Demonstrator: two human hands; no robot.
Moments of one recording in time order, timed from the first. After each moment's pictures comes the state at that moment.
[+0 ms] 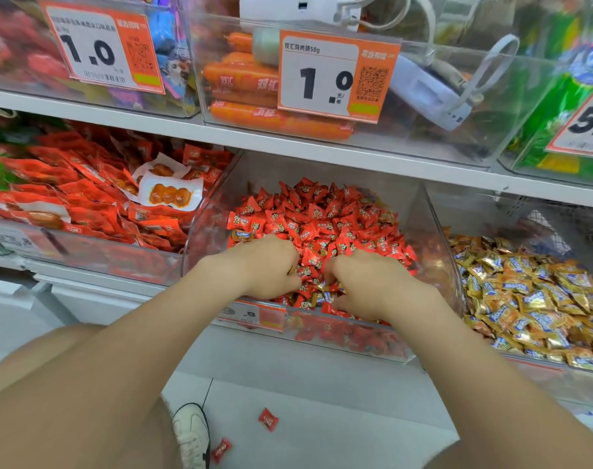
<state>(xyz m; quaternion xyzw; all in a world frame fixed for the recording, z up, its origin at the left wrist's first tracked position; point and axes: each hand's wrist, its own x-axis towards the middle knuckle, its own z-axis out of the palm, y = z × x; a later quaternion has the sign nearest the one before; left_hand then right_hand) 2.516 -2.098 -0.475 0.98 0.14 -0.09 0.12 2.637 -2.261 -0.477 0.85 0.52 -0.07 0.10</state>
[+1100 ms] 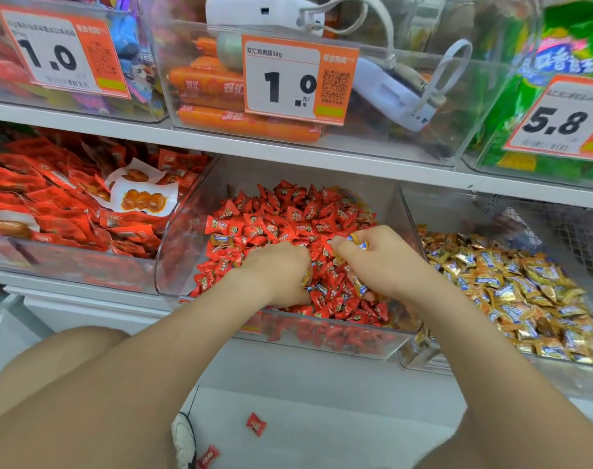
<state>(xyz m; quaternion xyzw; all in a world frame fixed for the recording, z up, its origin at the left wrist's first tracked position) 2.555 -2.140 -0.485 0.98 0.15 -0.07 0.09 2.648 -2.300 -0.441 0.86 0.31 -0.20 -0.35</state>
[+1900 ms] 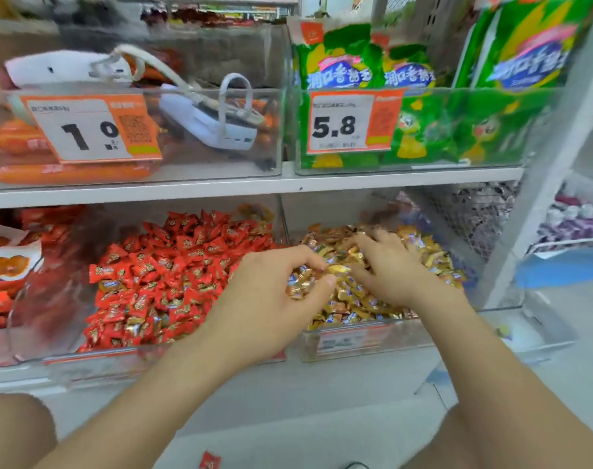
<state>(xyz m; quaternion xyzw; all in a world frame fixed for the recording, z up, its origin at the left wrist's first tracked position) 2.560 -2.299 -0.417 0.92 0.03 0.20 0.34 2.751 -2.467 -0.469 0.94 0.32 -0.01 -0.10</state>
